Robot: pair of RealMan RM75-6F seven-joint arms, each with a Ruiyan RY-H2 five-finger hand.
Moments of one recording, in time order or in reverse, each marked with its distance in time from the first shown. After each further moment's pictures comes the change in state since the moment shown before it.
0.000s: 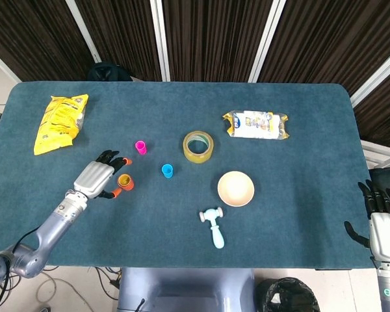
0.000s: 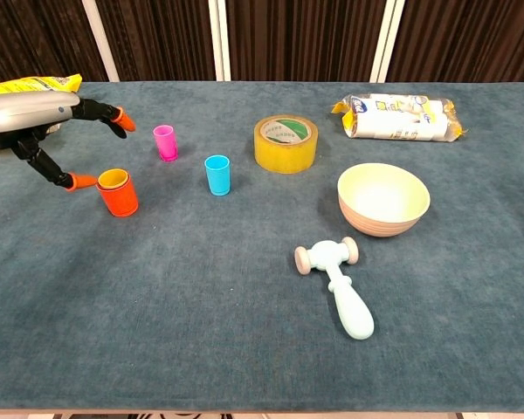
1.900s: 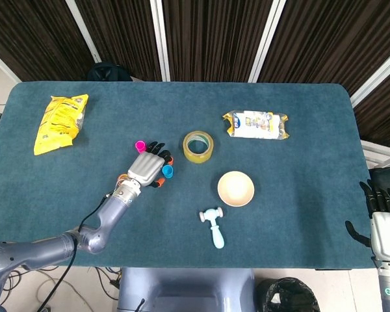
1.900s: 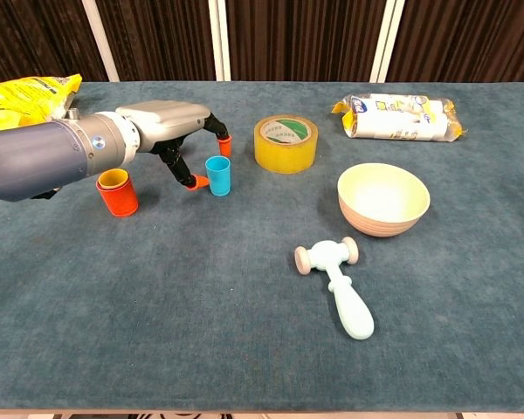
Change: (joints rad) left arm -0.266 -0.357 -0.112 0.261 -0.276 -0.112 0.326; right arm 0.001 0.002 0.004 -0.001 0.013 -0.010 0.009
